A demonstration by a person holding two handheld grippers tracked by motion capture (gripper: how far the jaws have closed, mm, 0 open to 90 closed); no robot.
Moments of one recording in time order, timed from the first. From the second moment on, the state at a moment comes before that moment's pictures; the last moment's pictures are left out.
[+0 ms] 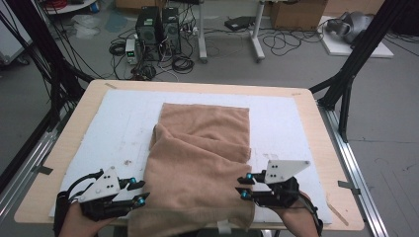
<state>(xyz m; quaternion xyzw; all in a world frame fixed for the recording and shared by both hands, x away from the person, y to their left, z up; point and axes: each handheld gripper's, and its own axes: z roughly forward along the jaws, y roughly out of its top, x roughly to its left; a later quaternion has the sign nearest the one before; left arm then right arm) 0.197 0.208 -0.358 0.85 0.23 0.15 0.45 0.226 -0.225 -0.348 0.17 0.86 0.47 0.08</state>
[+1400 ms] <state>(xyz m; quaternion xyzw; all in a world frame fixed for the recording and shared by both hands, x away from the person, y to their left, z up) 0.178 0.206 -0.382 0.88 0.20 0.14 0.41 0.220 -0.211 -0.379 0.13 0.88 0.45 0.04</state>
